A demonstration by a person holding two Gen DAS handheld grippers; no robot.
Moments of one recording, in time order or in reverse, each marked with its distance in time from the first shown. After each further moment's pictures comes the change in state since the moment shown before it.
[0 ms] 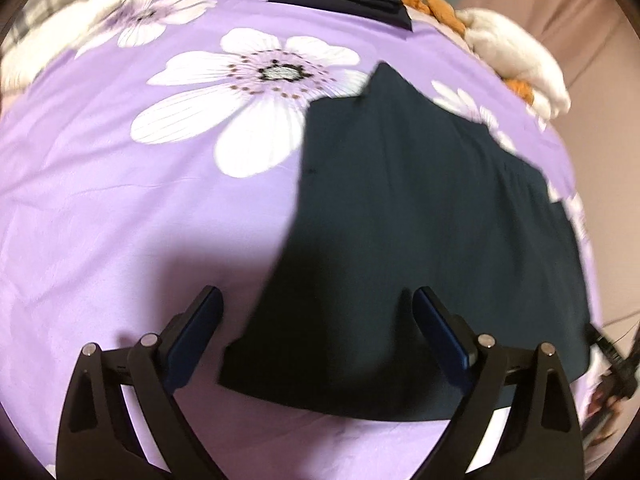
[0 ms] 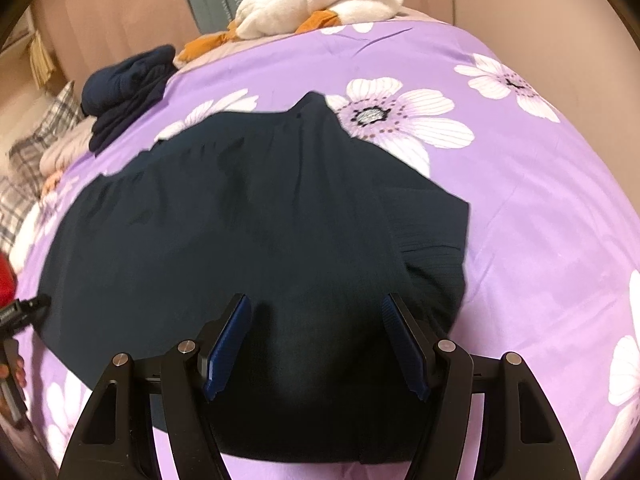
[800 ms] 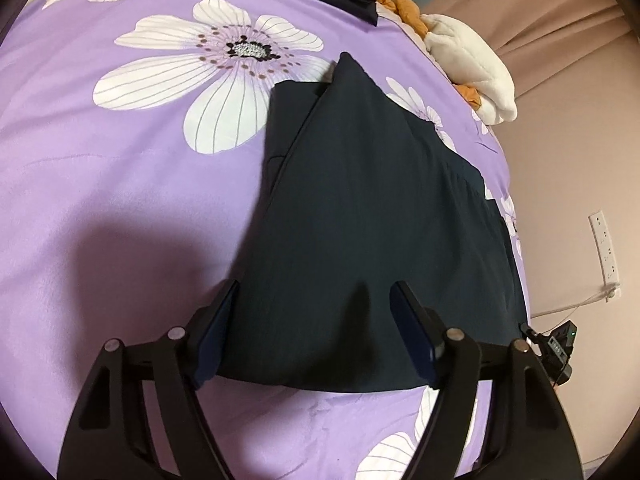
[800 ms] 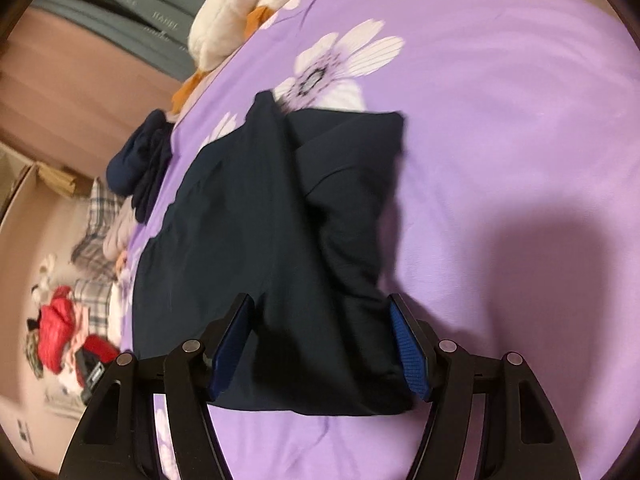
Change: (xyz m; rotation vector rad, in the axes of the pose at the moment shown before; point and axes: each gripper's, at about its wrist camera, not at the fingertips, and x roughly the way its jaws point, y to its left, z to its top) left arm 0.002 0.006 0.004 -0.041 0.095 -0.278; right arm 0.011 -0.063 -0.029 0.329 0.102 0.309
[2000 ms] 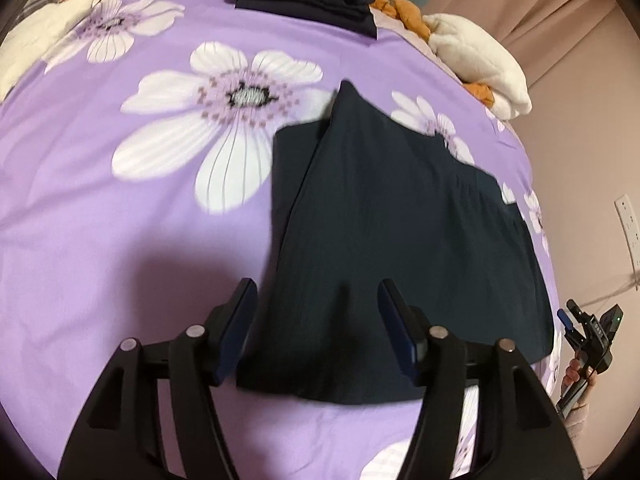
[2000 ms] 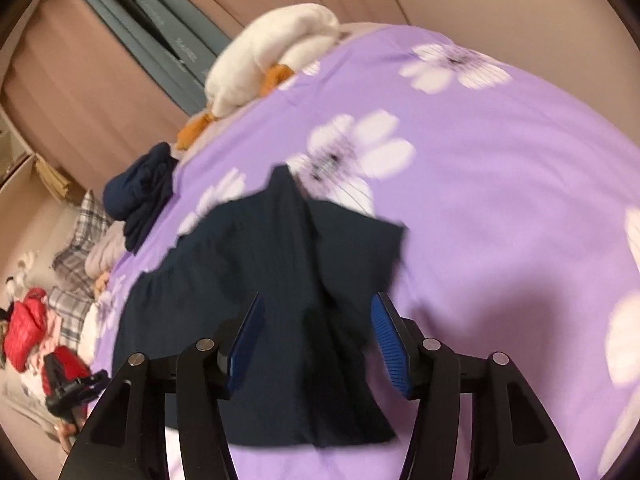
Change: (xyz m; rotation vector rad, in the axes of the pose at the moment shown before) left arm -0.016 -0.022 0.028 0.083 -0.046 0.142; right arm -0.026 0.029 0.053 -0.094 -0.211 -0.032
